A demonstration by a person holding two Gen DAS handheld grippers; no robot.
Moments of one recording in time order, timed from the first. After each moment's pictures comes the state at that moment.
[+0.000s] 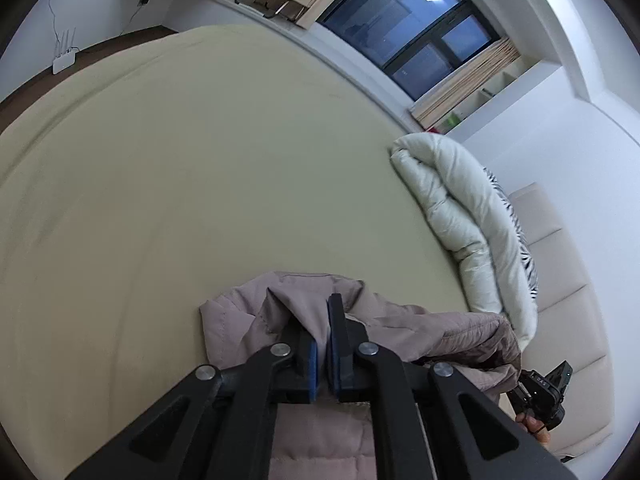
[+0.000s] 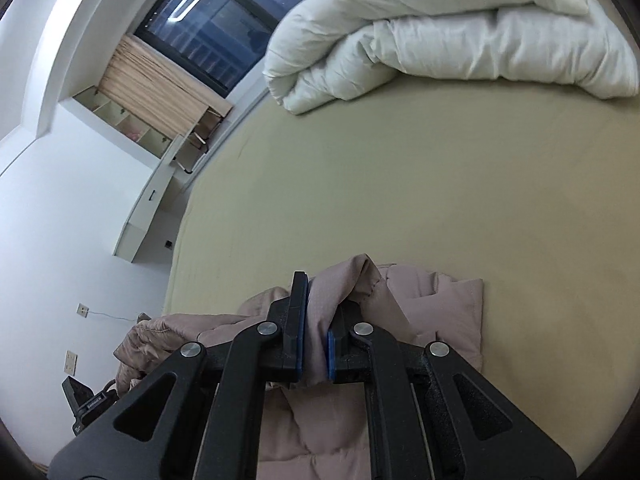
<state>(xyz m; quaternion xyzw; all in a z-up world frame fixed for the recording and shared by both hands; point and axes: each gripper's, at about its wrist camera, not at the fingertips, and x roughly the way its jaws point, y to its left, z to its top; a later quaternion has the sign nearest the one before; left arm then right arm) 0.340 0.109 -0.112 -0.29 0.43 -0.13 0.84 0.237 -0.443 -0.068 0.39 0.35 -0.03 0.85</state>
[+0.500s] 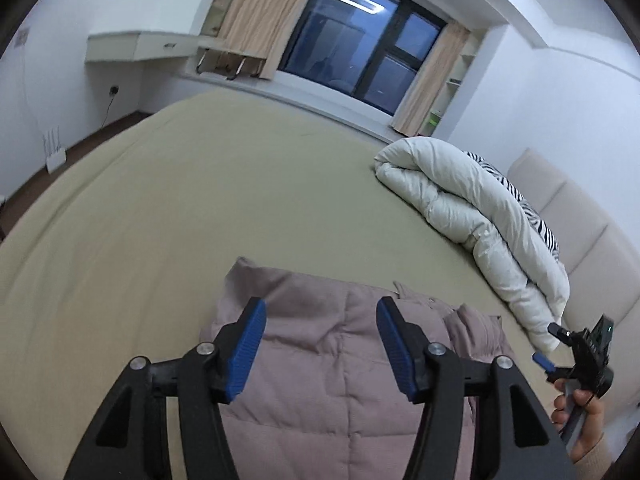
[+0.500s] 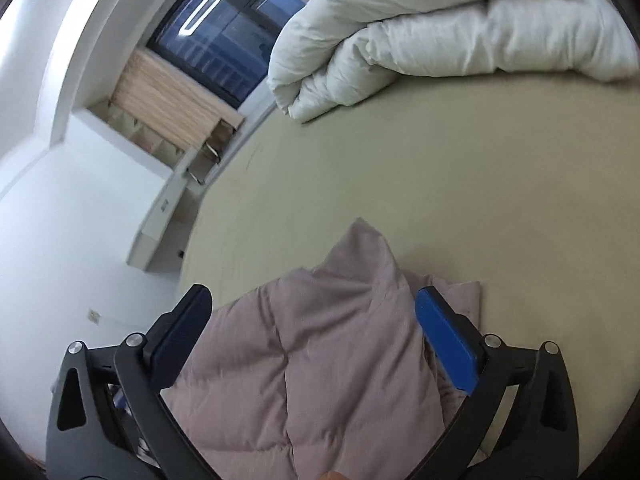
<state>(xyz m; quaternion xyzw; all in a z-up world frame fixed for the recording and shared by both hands) 0.284 0.050 -0.062 -0.15 0.33 -0.13 0.92 0.238 -0.415 -0.064 0.32 0.34 -0.01 0.88</state>
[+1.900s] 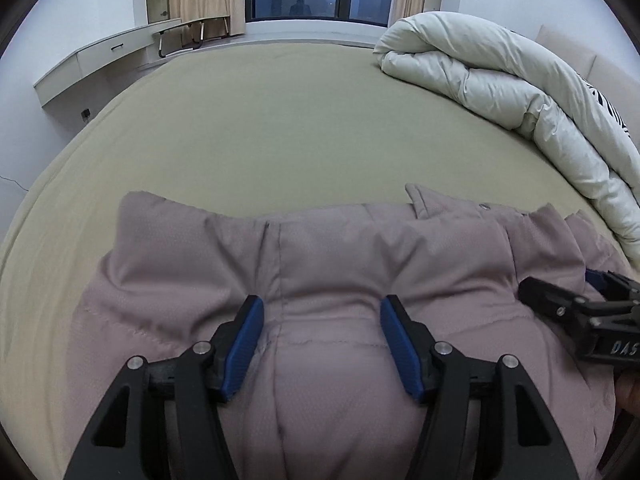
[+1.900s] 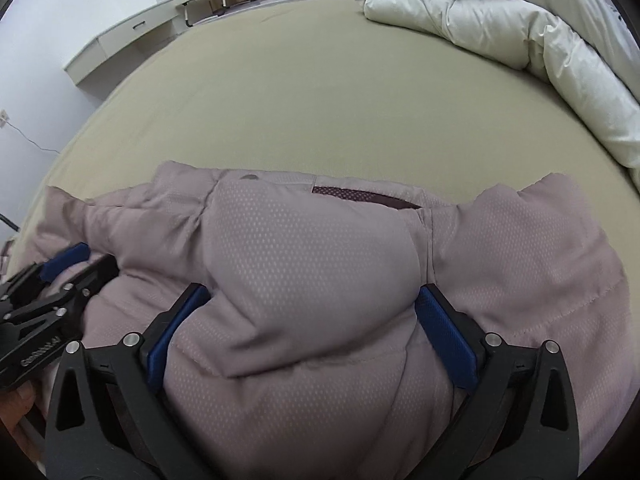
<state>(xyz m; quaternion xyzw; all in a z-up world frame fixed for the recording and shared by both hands) 0.392 -0.060 -0.182 0.02 0.44 -0.10 0.89 0.349 -0.234 -0.168 0.08 0.47 0.00 0.88</state>
